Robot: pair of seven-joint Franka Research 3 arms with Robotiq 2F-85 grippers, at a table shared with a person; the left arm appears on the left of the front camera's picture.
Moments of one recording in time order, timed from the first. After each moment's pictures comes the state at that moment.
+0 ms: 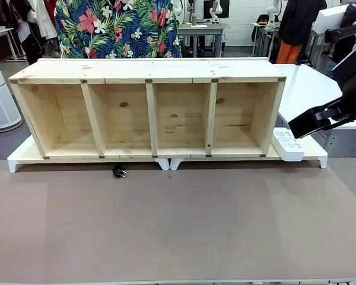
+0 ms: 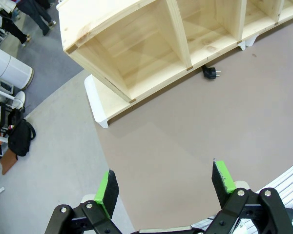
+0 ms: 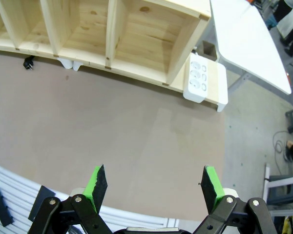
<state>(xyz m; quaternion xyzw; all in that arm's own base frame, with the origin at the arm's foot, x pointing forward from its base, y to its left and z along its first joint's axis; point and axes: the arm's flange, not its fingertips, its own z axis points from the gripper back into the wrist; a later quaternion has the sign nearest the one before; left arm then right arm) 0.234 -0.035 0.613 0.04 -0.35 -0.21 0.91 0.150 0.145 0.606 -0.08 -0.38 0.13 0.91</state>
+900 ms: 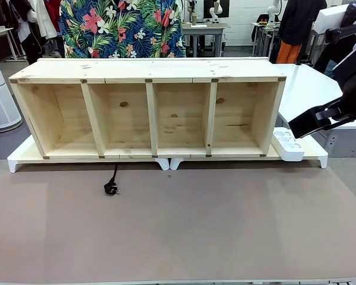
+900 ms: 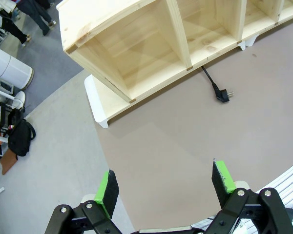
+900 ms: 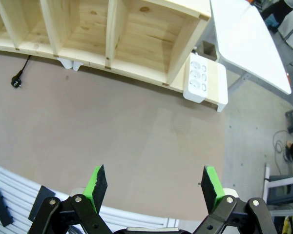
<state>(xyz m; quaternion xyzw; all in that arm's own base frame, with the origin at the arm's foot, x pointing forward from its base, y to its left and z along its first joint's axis) 0.234 -0.035 0.613 0.04 -0.35 -0.21 0.91 0.150 0.145 0.606 -0.08 -0.38 0.13 0.91</state>
